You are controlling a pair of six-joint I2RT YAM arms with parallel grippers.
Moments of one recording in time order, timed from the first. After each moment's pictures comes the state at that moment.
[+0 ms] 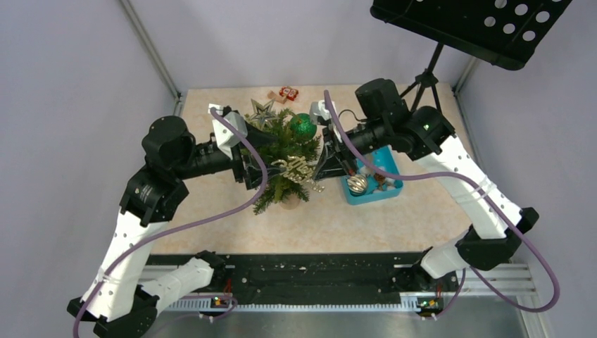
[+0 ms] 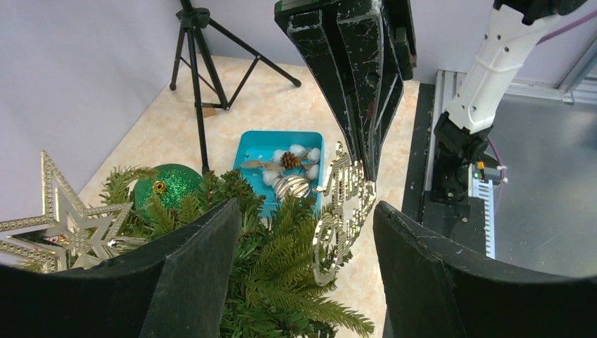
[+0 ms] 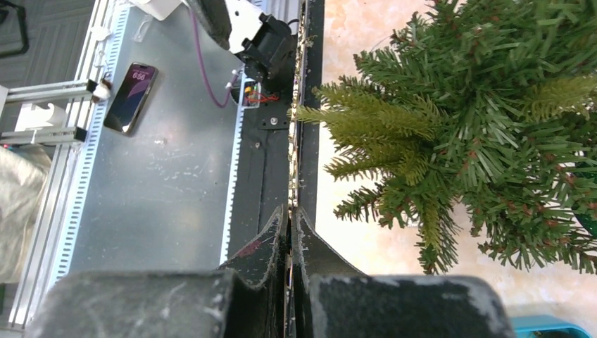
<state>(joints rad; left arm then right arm) -0.50 0.95 1.45 -0.58 0.75 0.13 0.78 1.46 1.87 -1.08 -0.85 -0.28</state>
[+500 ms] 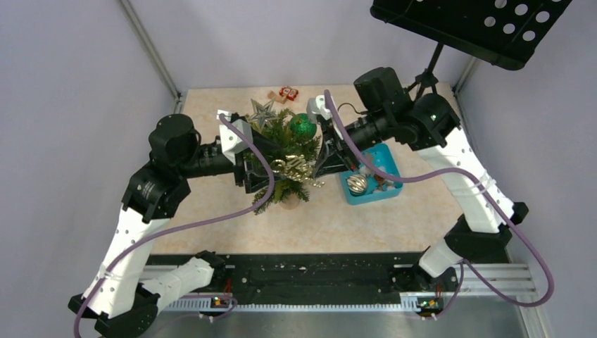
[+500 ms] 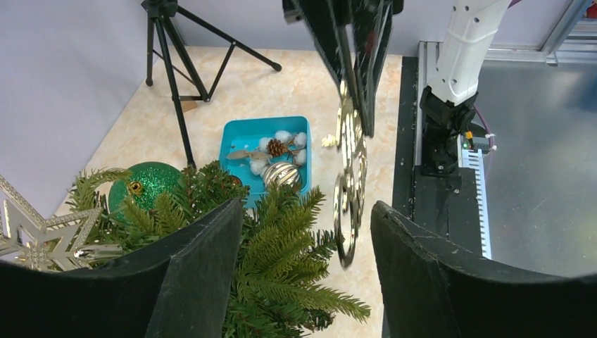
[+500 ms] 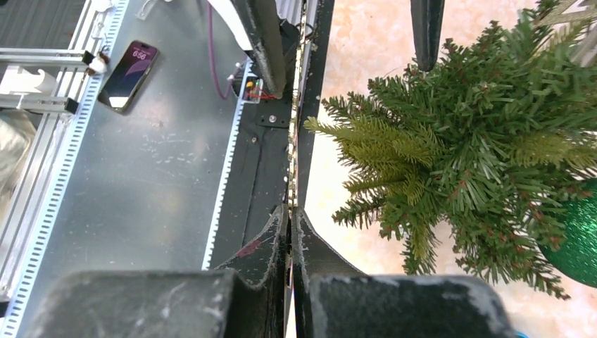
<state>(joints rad) -0.50 0.96 1.46 -0.67 0.83 0.25 0.80 1.54 2.14 -1.31 -0.86 -0.44</state>
